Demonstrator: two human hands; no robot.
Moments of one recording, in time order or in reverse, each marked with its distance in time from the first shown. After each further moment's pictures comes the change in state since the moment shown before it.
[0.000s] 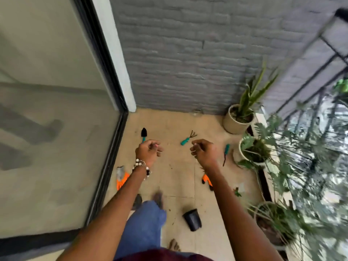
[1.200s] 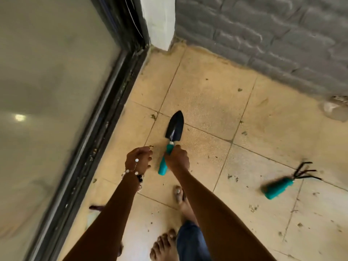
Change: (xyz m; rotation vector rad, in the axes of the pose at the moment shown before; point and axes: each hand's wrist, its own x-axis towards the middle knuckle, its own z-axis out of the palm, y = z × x) left_hand 0.665 -0.566 -0.025 -0.278 0.309 -0.914; right_hand 0.565 0.434 0.649 -0.738 -0.674 0.533
